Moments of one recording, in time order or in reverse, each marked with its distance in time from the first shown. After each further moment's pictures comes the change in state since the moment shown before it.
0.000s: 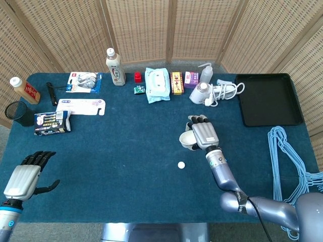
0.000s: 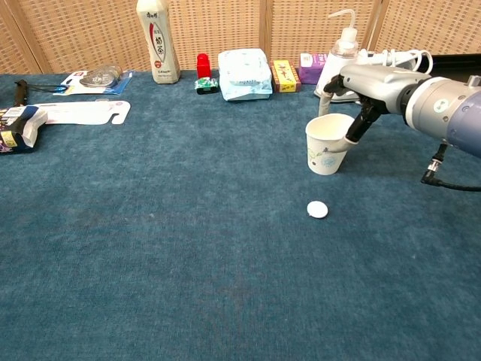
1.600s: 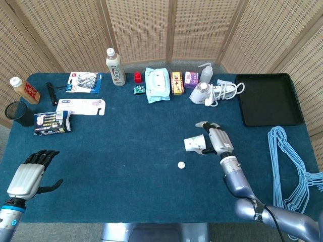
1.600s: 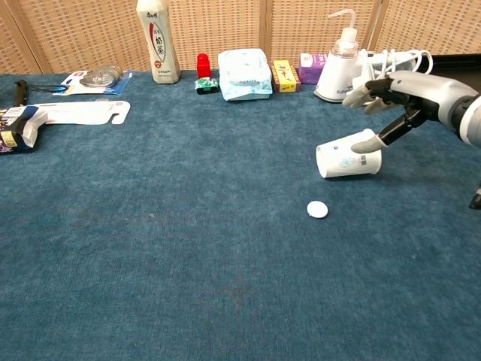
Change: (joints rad) left arm -0.016 0.006 0.001 -0.035 -0.001 -0.009 0.044; right arm -0.155 0.096 0.018 -0.073 -0.088 -0.061 0.349
